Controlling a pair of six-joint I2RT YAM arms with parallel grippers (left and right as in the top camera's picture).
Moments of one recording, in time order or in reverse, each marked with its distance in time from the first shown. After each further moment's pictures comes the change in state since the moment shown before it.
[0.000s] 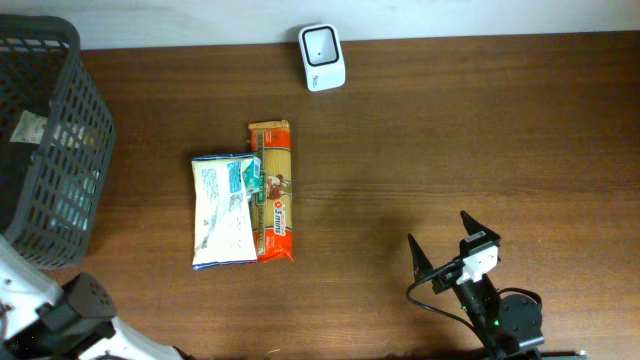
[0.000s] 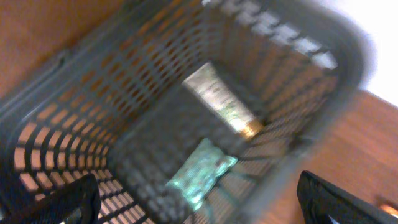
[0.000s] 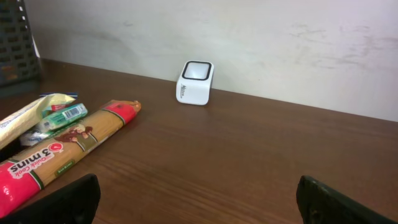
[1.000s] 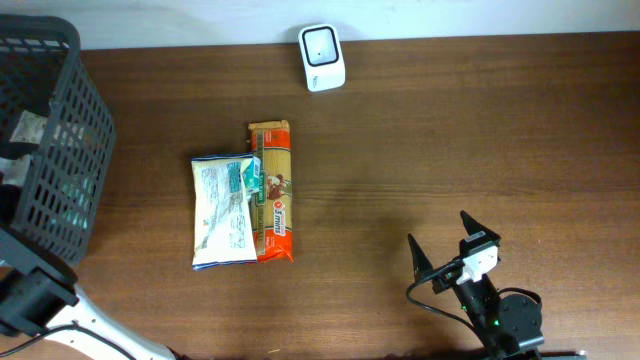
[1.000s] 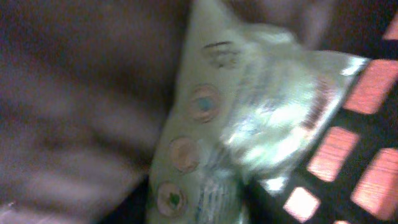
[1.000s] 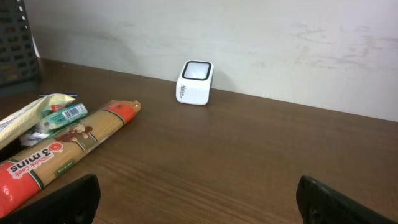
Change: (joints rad) left arm 0.182 0.349 -0.664 0.343 0.359 0.459; right arm 0.000 0.000 0.000 0.000 0.000 0.000
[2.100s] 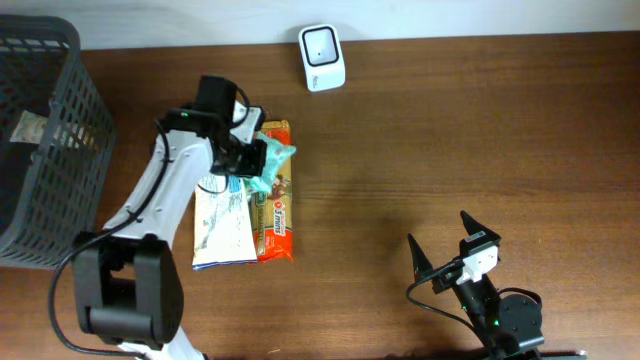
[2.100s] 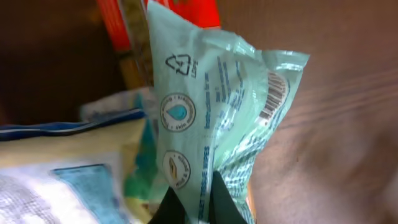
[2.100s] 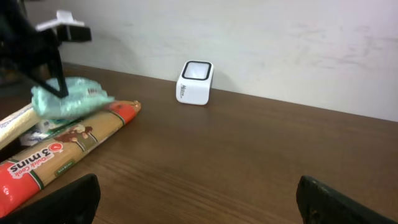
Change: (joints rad) left arm -0.973 -0.402 -0.381 0.210 -0.055 -0.433; right arm 0.000 0.000 0.000 0.000 0.000 0.000
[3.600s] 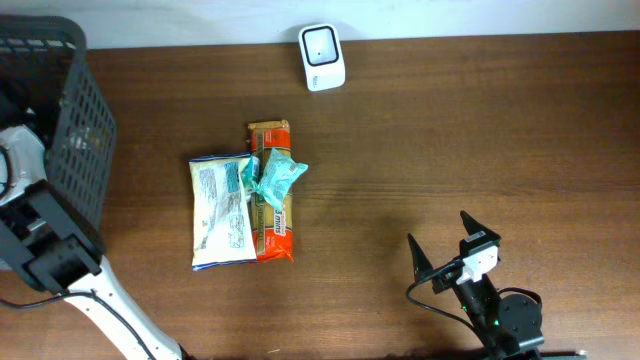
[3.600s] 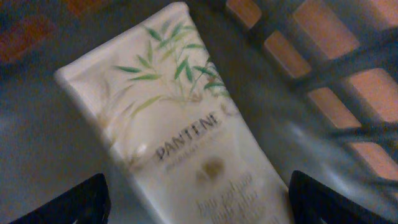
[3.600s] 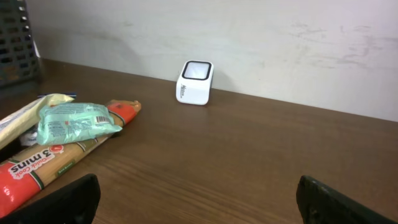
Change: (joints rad) left arm 0.741 0.563 0.559 0.343 -0.268 -0.227; right arm 0.000 0.000 0.000 0.000 0.000 0.000
